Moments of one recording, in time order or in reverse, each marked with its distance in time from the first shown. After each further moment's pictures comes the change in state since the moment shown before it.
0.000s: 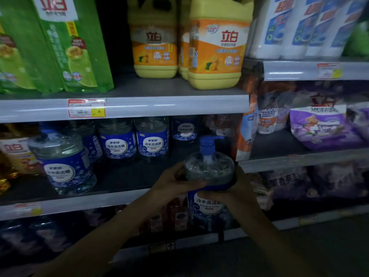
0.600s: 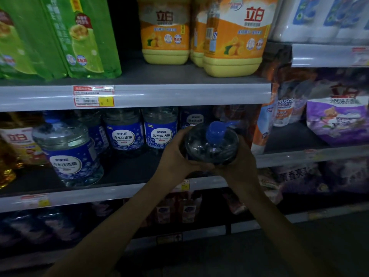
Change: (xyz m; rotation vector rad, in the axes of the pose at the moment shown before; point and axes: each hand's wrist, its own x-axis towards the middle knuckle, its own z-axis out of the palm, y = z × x) left_hand 0.027 0.015 -0.019 0.176 0.230 0.353; right_hand 0.050 -0.011 0.027 -0.197 0.130 -0.311
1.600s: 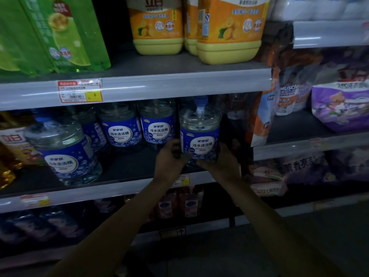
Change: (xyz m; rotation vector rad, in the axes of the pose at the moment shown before) left_hand 0.013 -0.077 0.003 0.198 0.158 -0.244; right_hand 0.007 0.038 0.045 -0.066 -0.119 0.370
